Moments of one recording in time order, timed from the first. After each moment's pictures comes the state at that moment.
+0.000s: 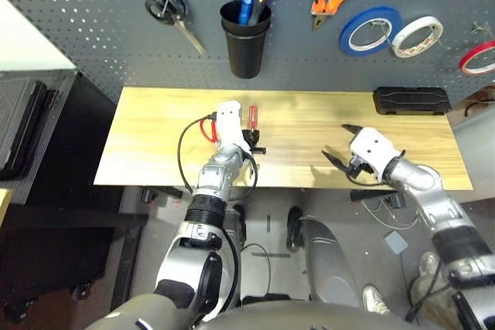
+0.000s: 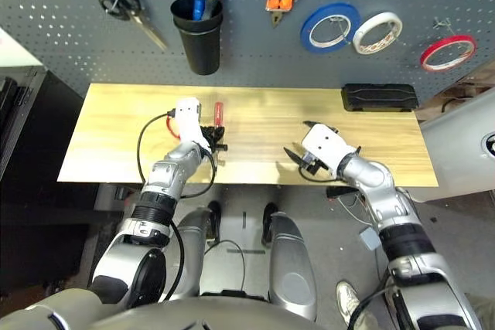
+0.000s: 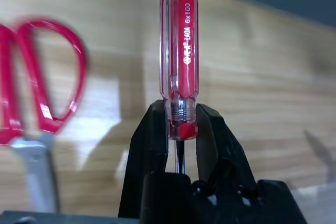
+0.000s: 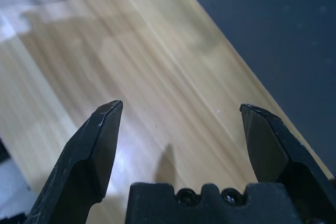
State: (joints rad) left arm -0.38 -0.09 0.02 0.16 -0.10 0.52 -0.10; right arm -0.31 -0.50 0.07 0.47 -0.01 -0.30 0.63
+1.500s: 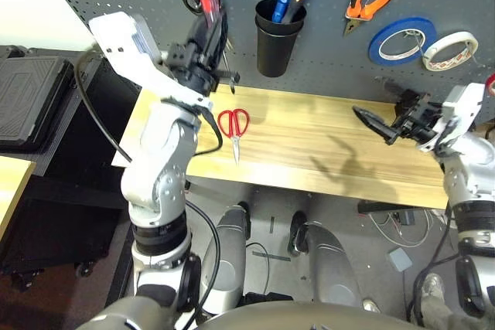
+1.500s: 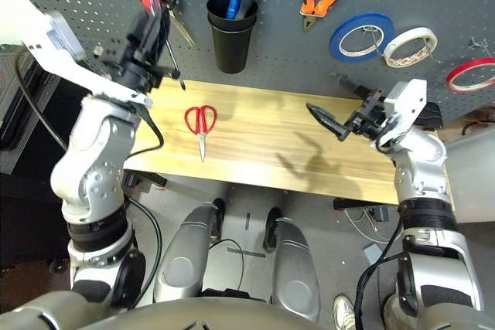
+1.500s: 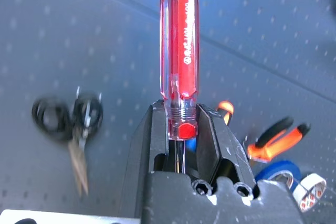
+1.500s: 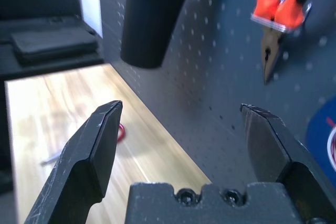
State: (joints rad) left arm -0.60 0.10 0.14 -0.53 -0.41 0.58 -0.06; right arm -0.38 -0.60 -0.25 0.32 0.60 -0.14 1.14
